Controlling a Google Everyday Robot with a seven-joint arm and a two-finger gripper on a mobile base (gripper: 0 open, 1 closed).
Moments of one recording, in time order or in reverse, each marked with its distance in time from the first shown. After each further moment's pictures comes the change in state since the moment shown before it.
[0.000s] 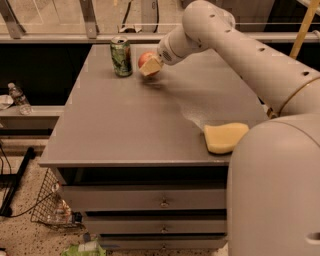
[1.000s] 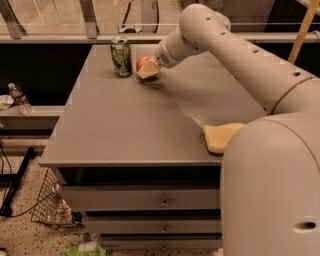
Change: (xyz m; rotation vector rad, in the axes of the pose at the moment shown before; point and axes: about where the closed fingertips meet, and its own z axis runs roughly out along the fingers) arm 0.006 0.006 0.015 -0.034 0.018 0.014
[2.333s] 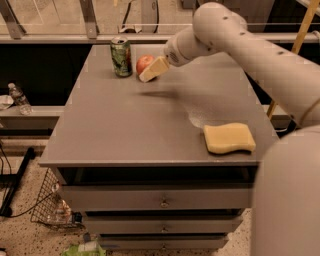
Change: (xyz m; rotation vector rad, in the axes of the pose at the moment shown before) arm 0.002 -0.004 -0.041 0.058 -0.061 0.009
